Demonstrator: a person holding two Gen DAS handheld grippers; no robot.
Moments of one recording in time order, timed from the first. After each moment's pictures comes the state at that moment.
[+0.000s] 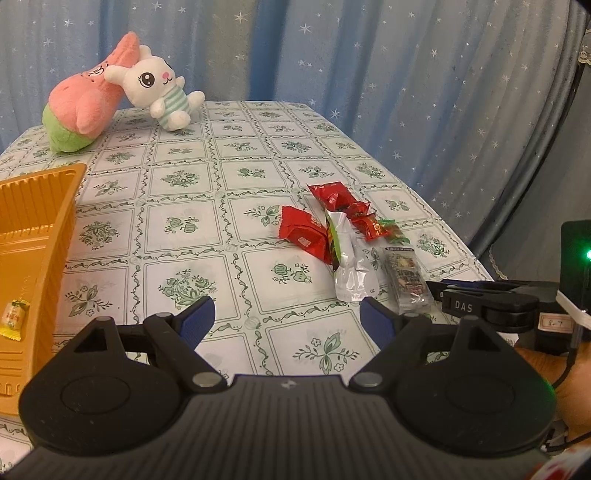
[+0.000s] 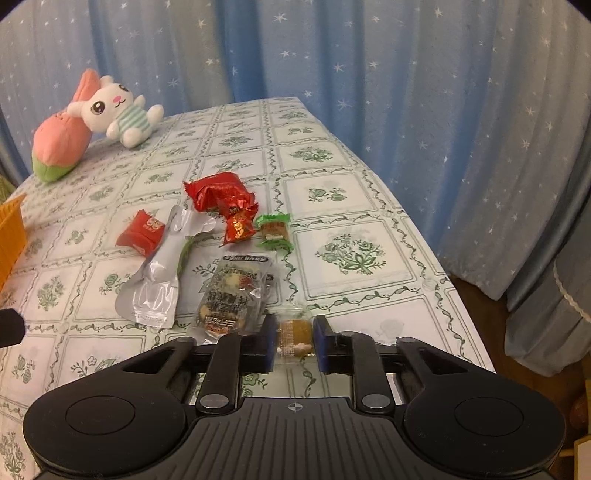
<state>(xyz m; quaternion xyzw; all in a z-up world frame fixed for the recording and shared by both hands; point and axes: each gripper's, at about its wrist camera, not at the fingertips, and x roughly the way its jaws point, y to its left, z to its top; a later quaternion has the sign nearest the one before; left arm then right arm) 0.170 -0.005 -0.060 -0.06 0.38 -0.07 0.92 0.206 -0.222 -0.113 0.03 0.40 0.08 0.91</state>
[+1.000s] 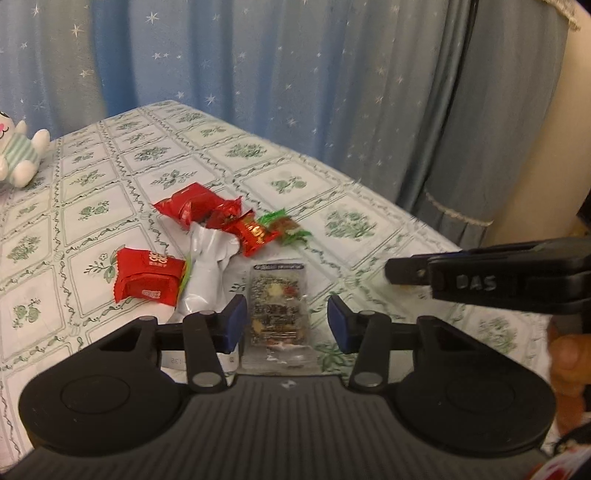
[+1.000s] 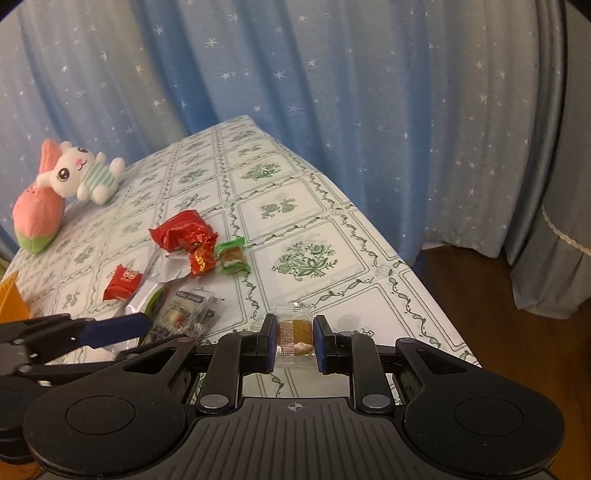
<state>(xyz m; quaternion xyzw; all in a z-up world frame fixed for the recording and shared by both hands) 0.242 -0.102 -0.104 0.06 0.38 -0.23 0.89 0.200 -0.266 -0.099 0.14 0.39 0.03 0.91</state>
